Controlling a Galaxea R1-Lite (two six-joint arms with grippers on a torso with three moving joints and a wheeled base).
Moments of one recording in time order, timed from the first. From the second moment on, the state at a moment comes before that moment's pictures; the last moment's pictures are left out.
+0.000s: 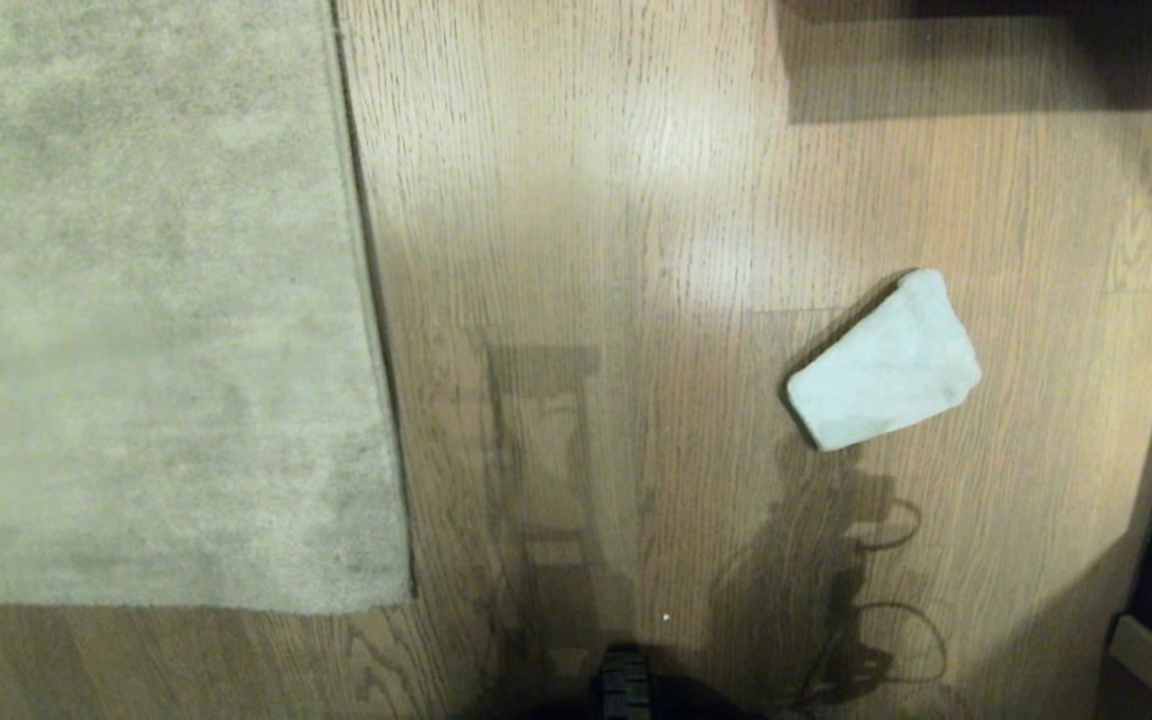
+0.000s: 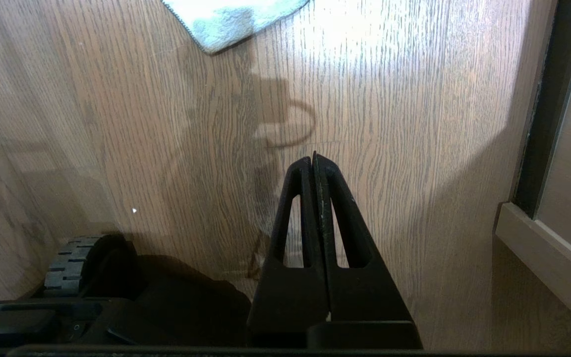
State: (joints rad) left arm 0.00 0.00 0.00 0.00 -0.01 -0.03; right arm 0.00 0.00 0.00 0.00 -0.01 0.05
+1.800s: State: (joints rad) left arm 0.00 0.00 0.00 0.00 -0.01 -0.03; right arm 0.00 0.00 0.00 0.00 -0.01 0.05
